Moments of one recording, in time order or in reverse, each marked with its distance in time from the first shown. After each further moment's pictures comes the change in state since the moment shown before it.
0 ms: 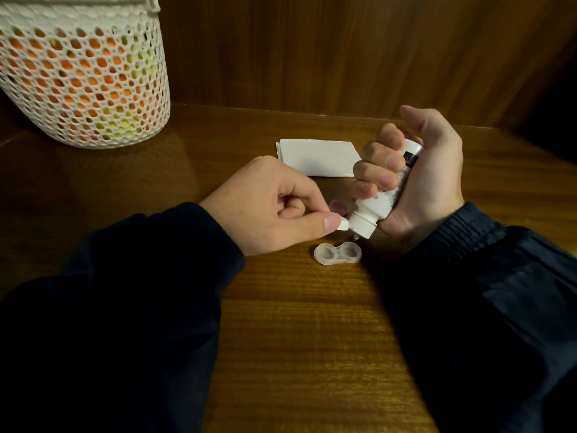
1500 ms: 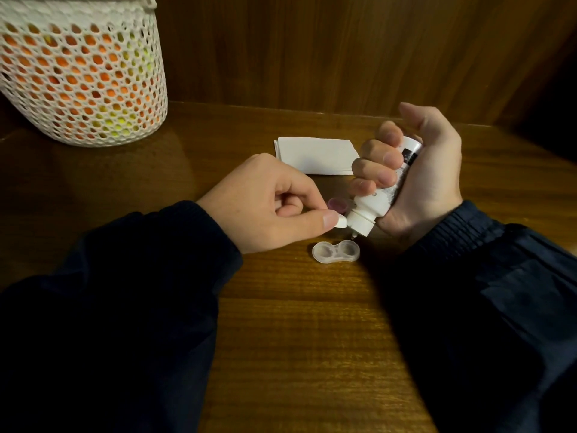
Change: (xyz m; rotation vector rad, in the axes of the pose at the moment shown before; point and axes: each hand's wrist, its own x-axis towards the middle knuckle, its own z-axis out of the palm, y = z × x) left_hand -0.001 -0.001 0.000 0.020 0.008 0.002; right_hand 0.001 0.000 -0.001 0.029 -0.013 0.009
